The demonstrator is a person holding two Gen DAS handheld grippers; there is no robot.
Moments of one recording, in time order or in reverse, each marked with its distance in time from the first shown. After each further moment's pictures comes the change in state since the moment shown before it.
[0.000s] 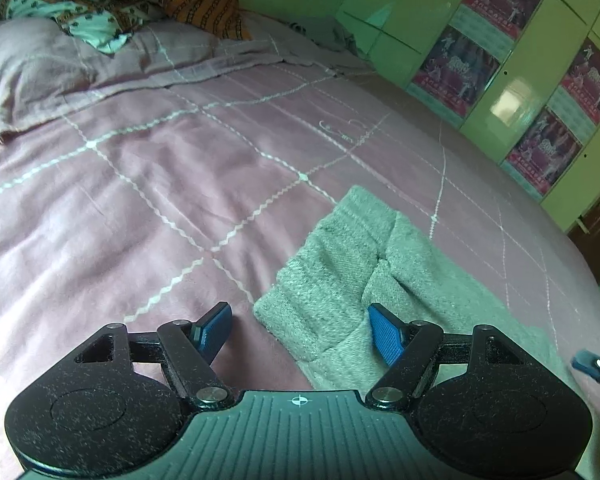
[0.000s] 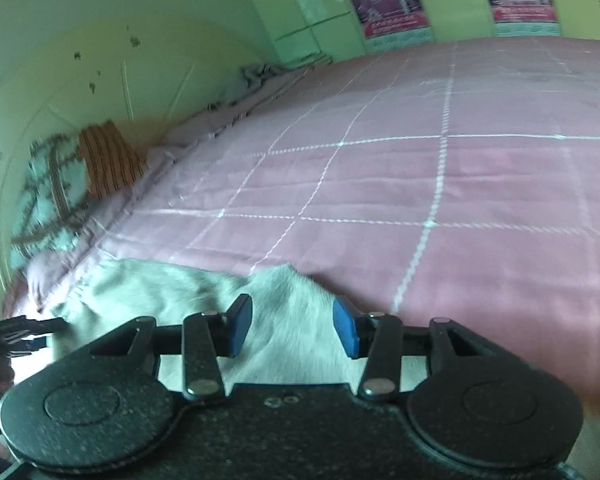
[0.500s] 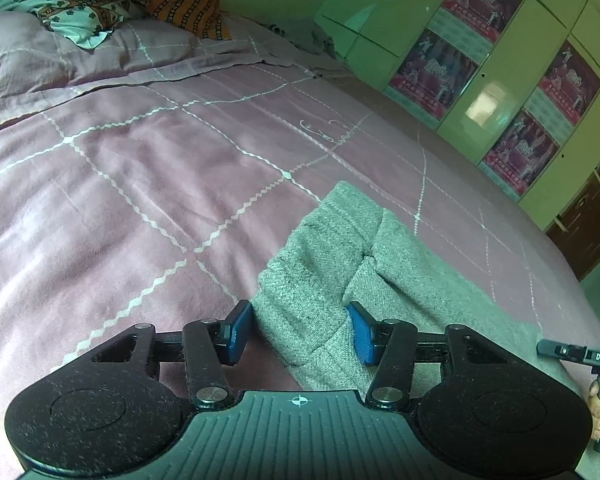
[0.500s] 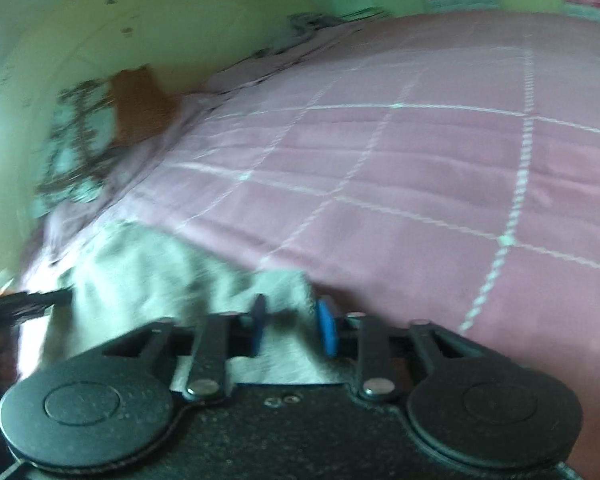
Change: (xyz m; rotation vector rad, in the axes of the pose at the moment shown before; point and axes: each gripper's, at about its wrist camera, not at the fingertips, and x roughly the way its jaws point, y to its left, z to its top) left arm 0.006 0.005 -0.007 0.007 -0.027 -0.080; right arm 0.051 -0.006 0.014 -0.105 0.168 0.172
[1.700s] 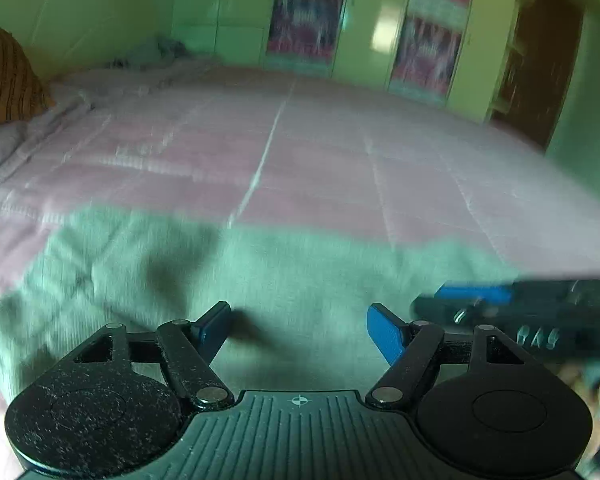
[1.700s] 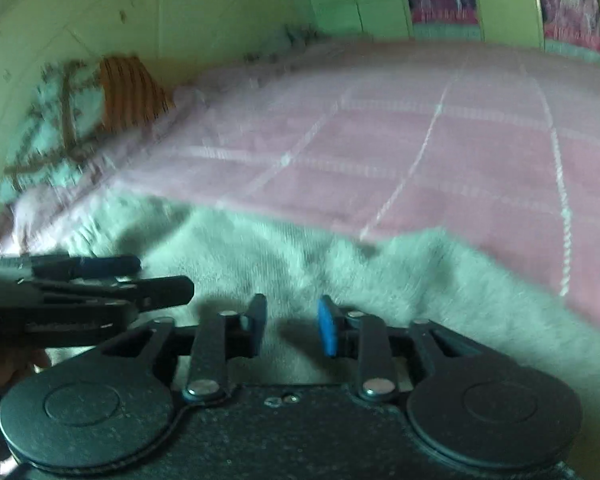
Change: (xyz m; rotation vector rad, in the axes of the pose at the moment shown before) left arm 0.048 -0.166 -0.036 0.480 0.079 -0.025; right arm 0.035 0.106 -0.031 -0.038 -0.115 -0.216
